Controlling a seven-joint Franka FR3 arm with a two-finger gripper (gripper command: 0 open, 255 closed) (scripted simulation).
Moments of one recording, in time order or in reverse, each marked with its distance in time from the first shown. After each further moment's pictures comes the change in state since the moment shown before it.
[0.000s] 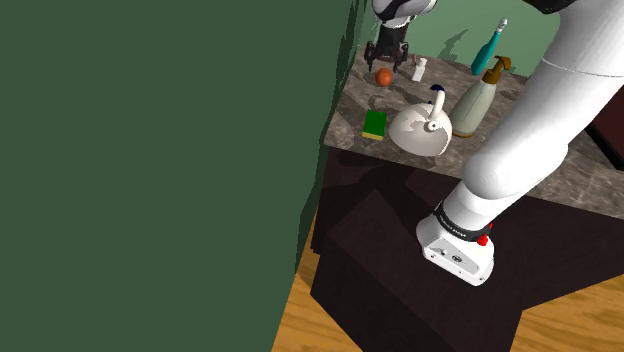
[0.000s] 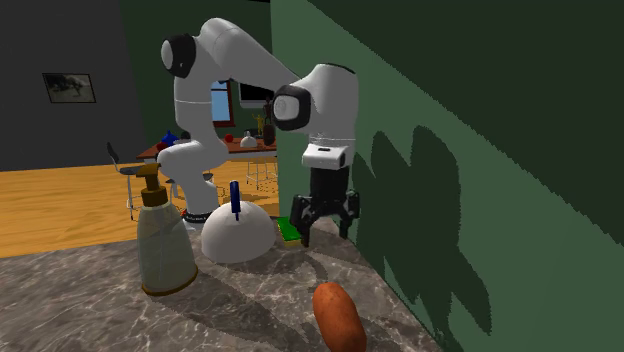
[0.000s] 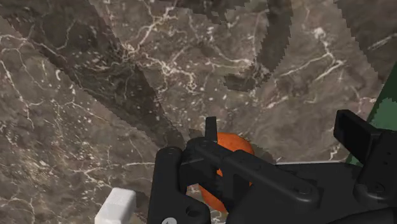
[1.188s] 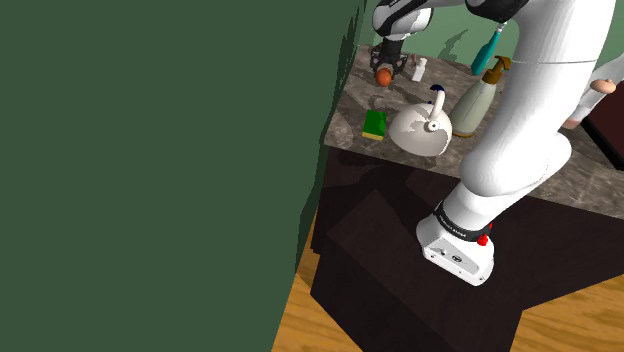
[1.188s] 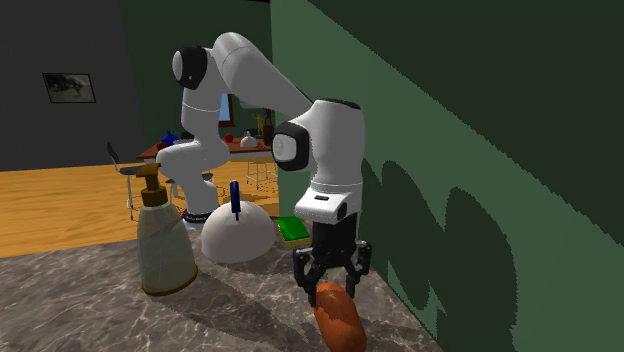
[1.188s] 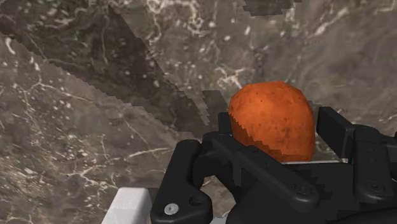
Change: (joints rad) arm -0.076 0.235 -0.039 0.149 0.077 0.140 0.032
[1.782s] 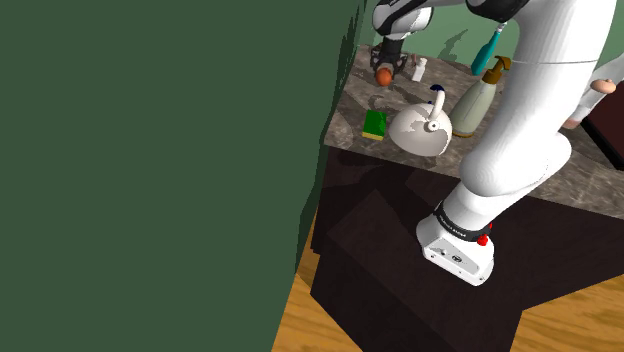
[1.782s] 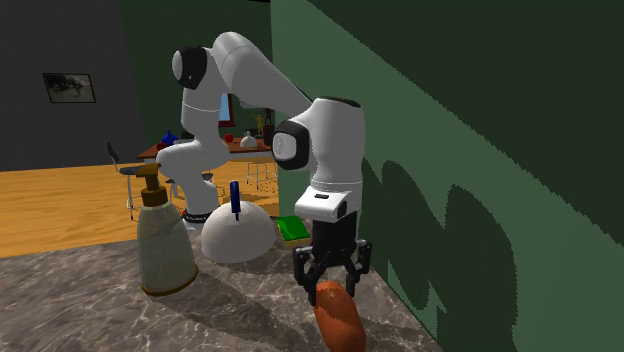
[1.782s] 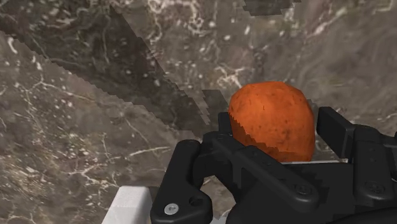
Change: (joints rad) arm 0.001 -0.004 0.000 0.002 -0.001 -0.006 0.000
